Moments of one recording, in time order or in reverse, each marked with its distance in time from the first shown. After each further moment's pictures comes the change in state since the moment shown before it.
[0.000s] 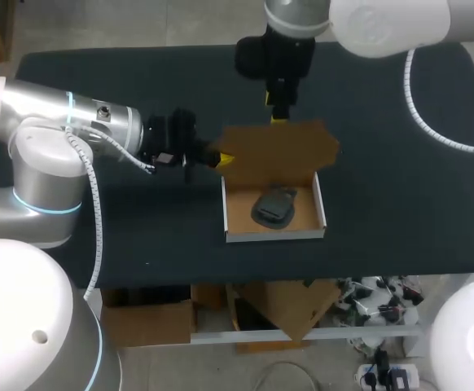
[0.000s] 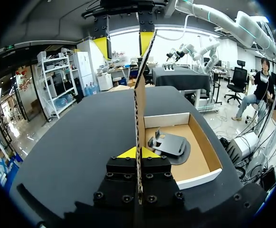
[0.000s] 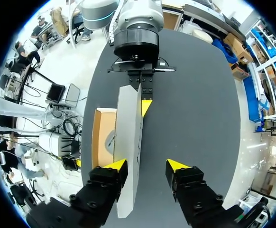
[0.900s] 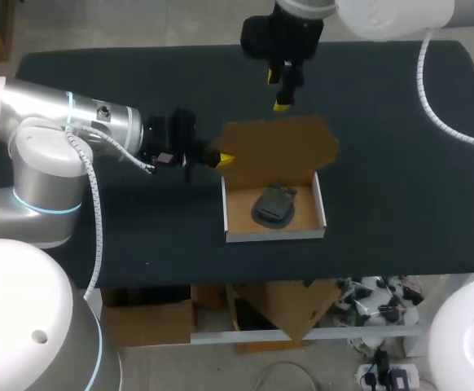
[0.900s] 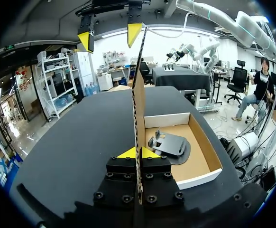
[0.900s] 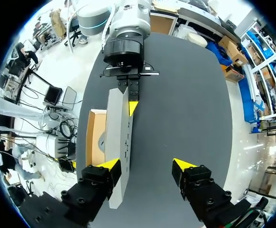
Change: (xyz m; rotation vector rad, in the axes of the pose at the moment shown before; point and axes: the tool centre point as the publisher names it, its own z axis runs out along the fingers) left arm 0.000 0.000 0.000 0.000 0.000 0.000; right arm -0.024 -0.005 -0.019 -0.037 -0.034 0.003
